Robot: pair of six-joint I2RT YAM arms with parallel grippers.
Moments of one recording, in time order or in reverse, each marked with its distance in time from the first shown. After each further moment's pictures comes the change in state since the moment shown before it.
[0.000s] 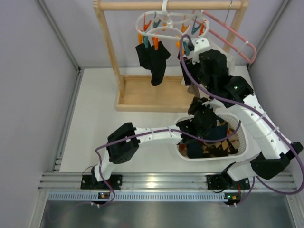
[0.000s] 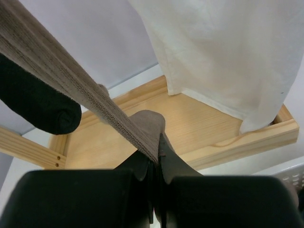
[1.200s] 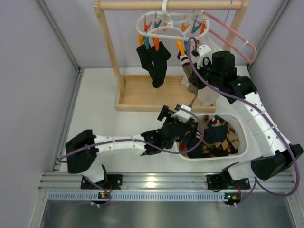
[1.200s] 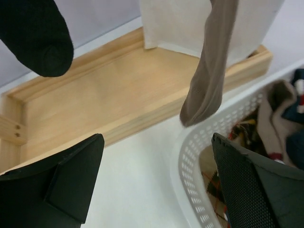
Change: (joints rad) left arm 0.000 -0.481 -0.623 -0.025 0.221 -0.325; right arm -0.274 -0.042 -0.182 0.031 -0.594 -0.036
